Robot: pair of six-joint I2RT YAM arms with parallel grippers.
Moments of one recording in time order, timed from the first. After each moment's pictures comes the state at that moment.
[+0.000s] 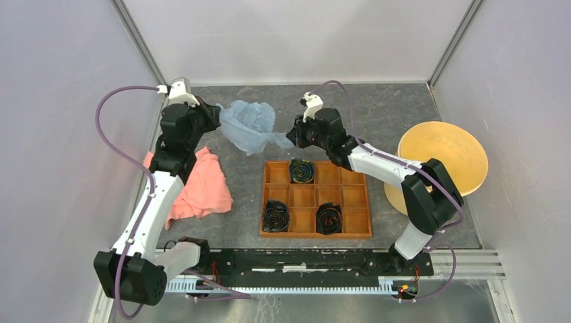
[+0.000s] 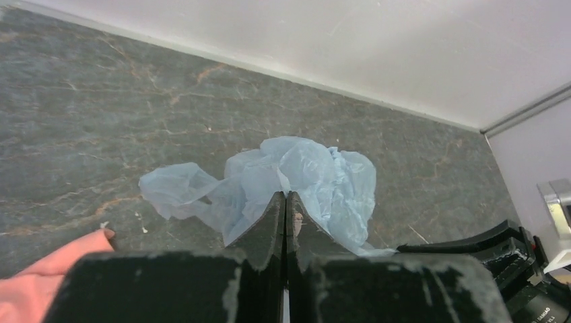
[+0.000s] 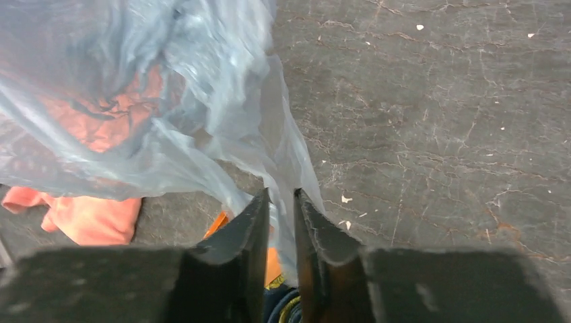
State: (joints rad) left arm -0.16 1.06 1.01 -0.10 -0.04 -0.42; right arm 0.64 1.68 1.10 0.24 -0.11 0.35
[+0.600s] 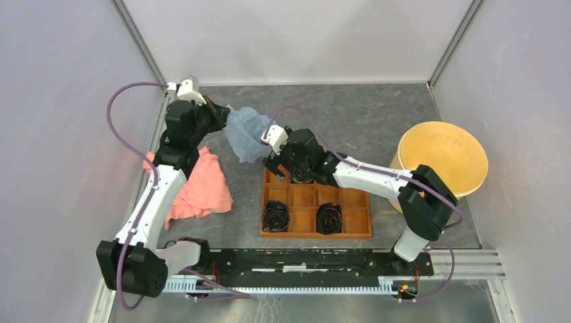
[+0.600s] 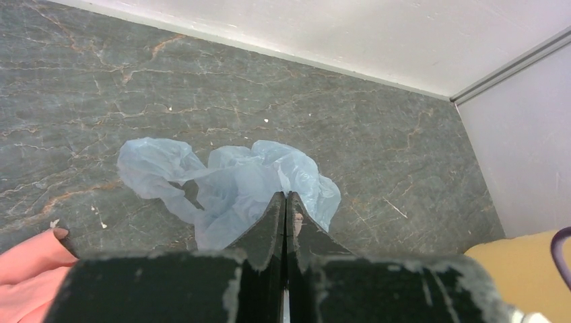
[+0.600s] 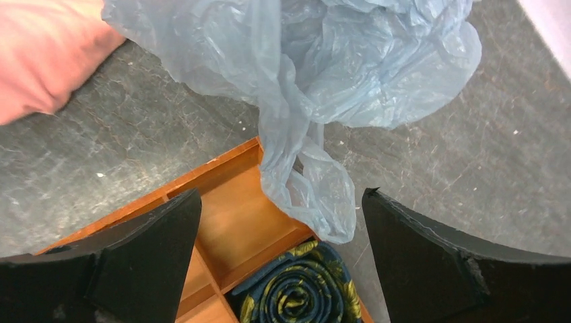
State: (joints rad) left arm -0.15 1.14 1.02 -0.10 0.12 -0.46; right arm 0.86 1.67 1.12 0.07 -0.01 -0.22
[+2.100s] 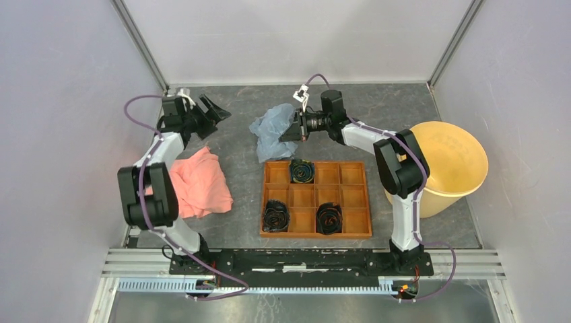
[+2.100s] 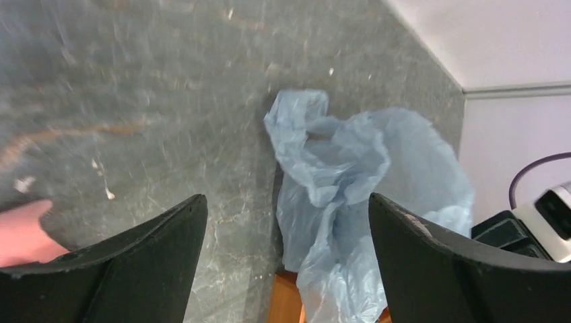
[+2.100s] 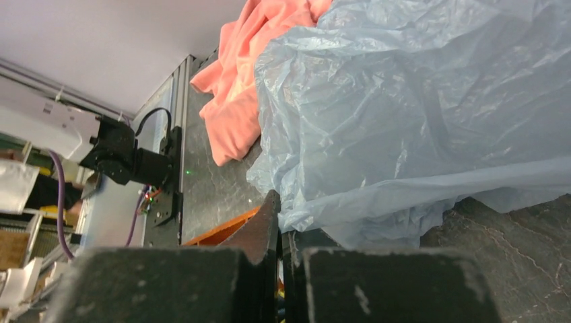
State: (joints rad) left arm 0.11 1.58 1.13 -0.09 0.43 -0.61; right arm 0.45 2.08 1.42 0.28 -1.05 0.36
